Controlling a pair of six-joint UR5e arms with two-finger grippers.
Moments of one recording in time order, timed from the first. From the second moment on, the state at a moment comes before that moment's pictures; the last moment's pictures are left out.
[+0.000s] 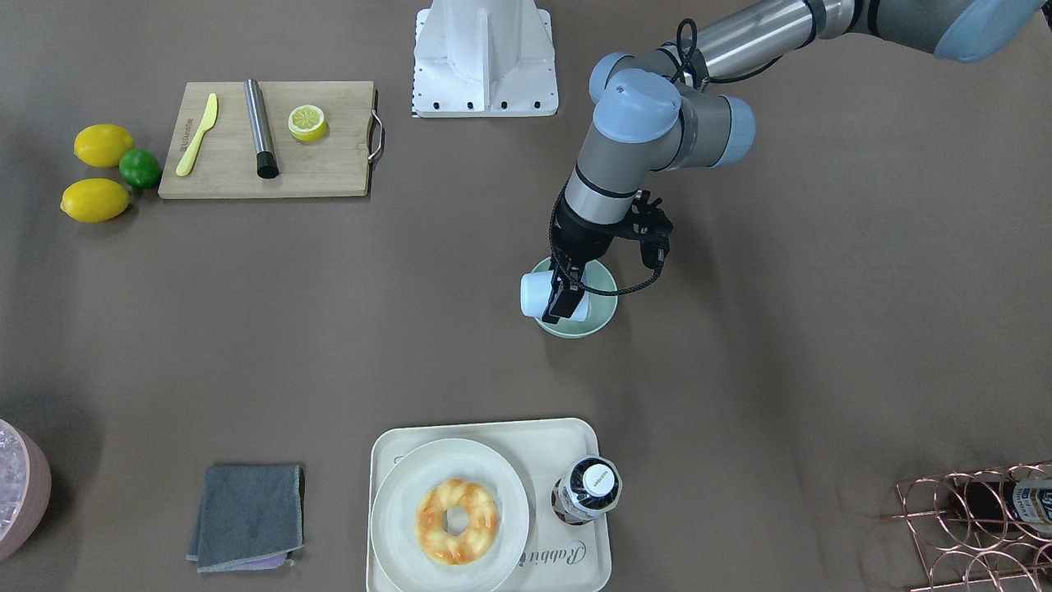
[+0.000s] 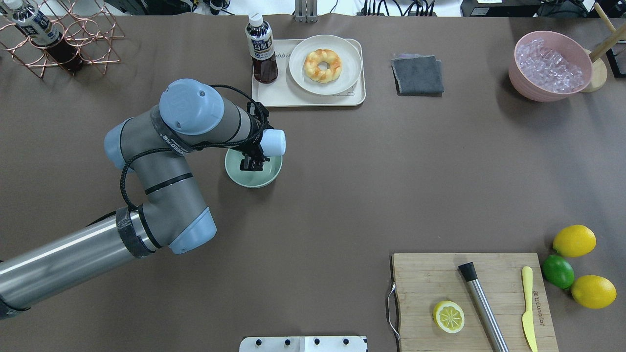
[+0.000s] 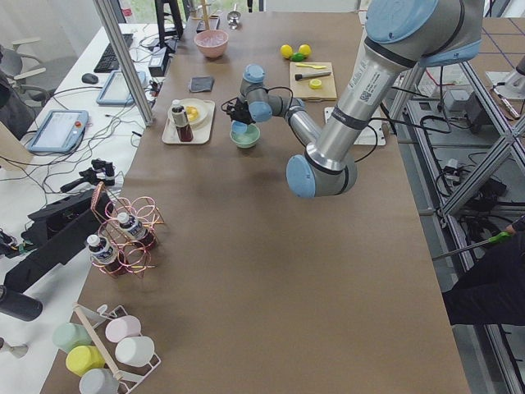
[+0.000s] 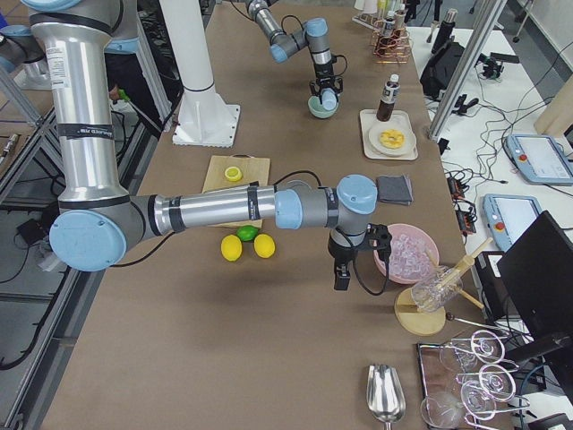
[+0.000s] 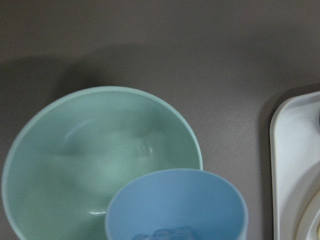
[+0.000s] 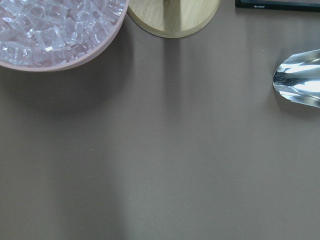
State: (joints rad) left arm -0.61 -2.24 -1.53 -2.00 -1.82 -2.67; right arm 1.48 -1.51 1.66 -1.64 2.25 0.13
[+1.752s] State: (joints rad) left arm -0.58 -2.16 -1.57 -2.29 -1.76 -2.92; right arm 1.48 -1.53 1.69 -1.64 2.28 0.13
